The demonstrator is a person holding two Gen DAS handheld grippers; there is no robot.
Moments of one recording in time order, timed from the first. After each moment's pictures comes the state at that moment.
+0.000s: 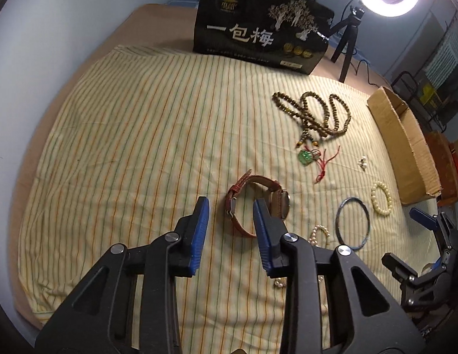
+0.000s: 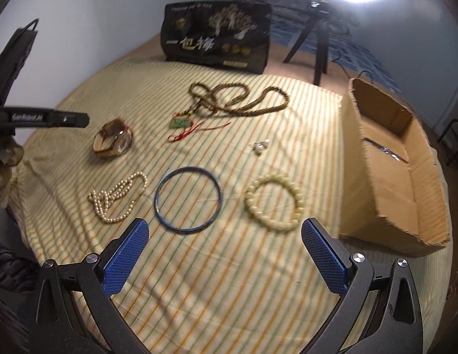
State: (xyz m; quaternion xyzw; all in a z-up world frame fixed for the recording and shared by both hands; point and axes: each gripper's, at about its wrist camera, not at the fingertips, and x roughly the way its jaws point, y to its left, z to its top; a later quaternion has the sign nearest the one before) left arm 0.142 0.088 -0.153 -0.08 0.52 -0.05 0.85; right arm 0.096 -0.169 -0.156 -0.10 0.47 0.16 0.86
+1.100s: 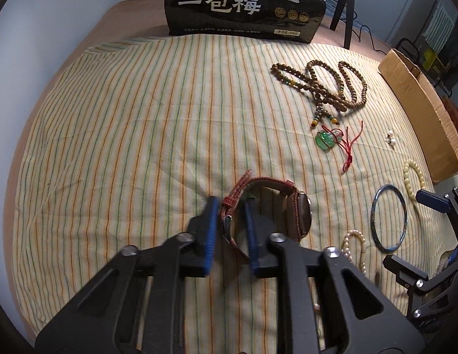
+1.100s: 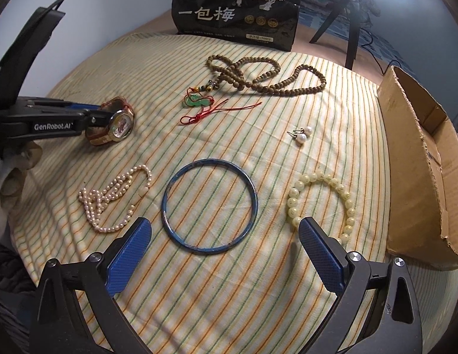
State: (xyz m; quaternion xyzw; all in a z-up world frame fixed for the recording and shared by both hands) left arm 0.168 0.066 -0.200 -0.02 0.54 -0.06 0.84; right arm 0.121 -0.138 -0.195 -0.11 0.50 0.18 0.84
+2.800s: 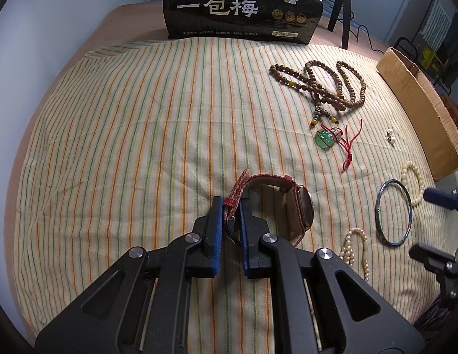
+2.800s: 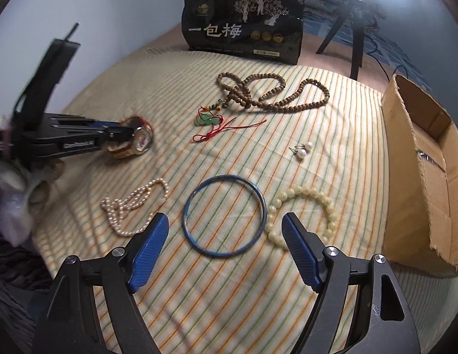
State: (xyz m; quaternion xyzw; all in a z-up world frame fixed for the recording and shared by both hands) left arm 0.162 0.065 -0.200 0.00 0.53 -0.06 0.85; right arm 0.117 -0.151 -0.173 -0.08 0.49 0.22 0.84
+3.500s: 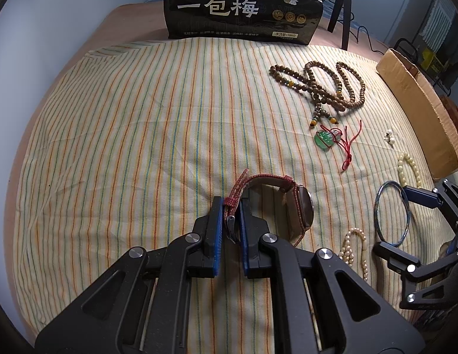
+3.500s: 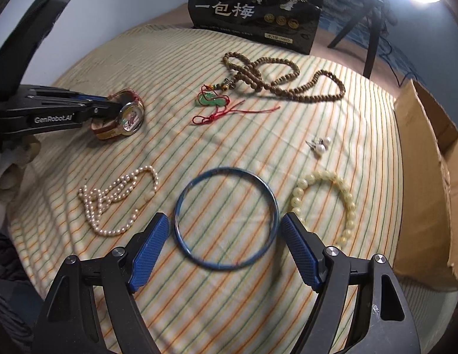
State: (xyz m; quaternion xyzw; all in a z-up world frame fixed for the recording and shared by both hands) left arm 0.163 0.066 -0.200 -0.01 0.53 -0.06 0.85; right arm 0.130 -0.125 -0.203 -0.14 0.50 0.21 0.83
